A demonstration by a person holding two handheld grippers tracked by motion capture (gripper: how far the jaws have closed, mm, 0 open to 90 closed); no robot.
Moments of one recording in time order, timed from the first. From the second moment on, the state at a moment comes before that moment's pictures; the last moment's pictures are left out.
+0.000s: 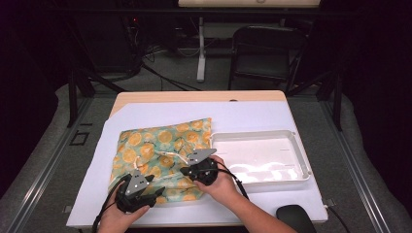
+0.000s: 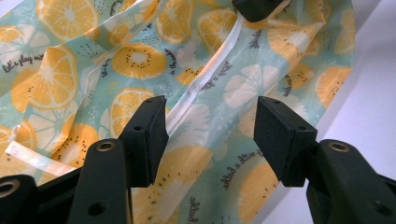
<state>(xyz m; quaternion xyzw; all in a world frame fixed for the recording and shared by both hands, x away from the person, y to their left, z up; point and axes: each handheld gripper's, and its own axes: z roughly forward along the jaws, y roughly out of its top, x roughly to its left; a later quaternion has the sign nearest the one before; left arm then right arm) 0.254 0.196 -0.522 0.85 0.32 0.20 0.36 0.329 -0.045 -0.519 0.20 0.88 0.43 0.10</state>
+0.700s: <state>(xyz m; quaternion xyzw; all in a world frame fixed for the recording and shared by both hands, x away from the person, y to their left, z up) 0.253 0.198 -0.521 0.86 0.32 0.21 0.34 0.328 -0.043 -0.520 0.20 0.88 0.43 0.09</state>
